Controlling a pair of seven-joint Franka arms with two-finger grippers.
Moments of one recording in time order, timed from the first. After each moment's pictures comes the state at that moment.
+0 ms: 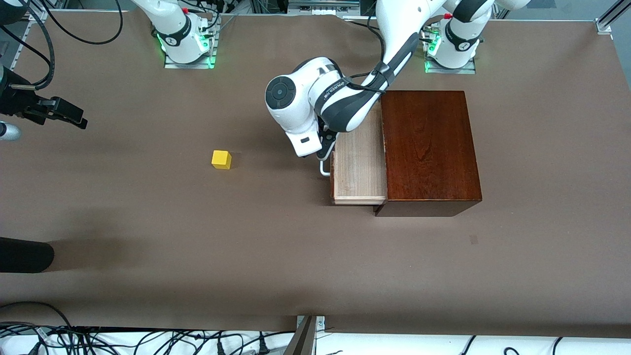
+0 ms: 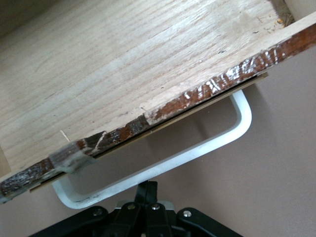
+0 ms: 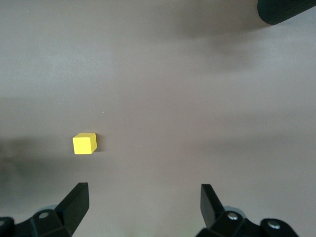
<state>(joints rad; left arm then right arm) -0.74 0.82 -0.17 -1.13 0.14 1.73 -2.02 -0.02 0.03 -0.01 -1.61 0.00 1.58 0.07</state>
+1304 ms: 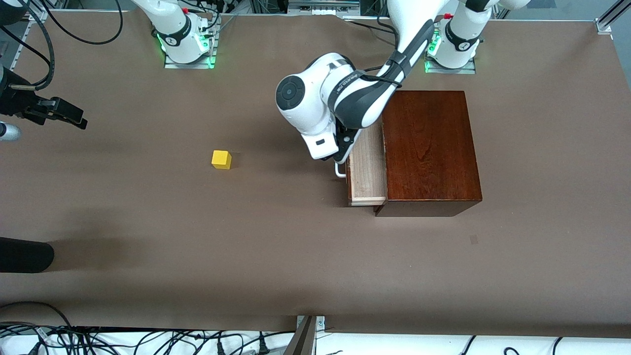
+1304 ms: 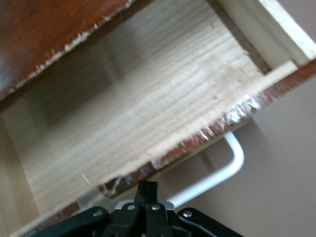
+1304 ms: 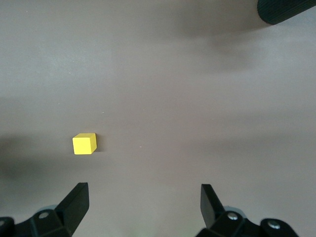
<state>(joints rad) -0.71 0.72 -0.13 -1.24 0.23 1.64 -1.92 -0.02 0.03 -0.01 -1.61 0.00 1.58 0.07</state>
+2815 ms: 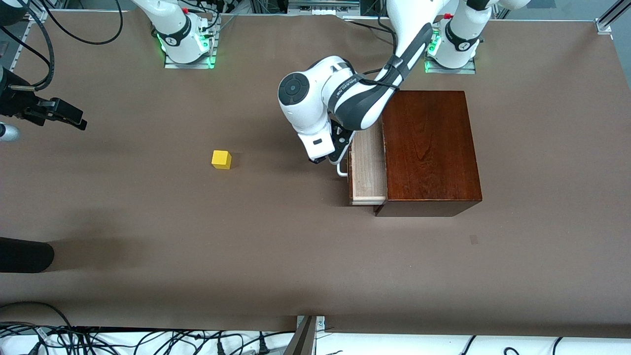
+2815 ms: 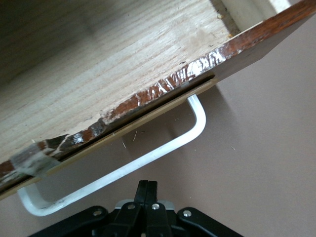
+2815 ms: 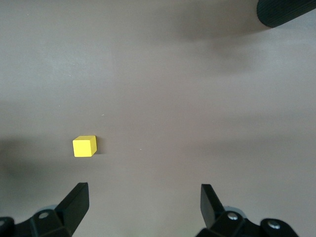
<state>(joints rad) -0.71 0.73 -0.15 -1.28 0.22 1.82 -2.00 -0.02 0.03 -0.01 -1.61 0.00 1.59 0.07</state>
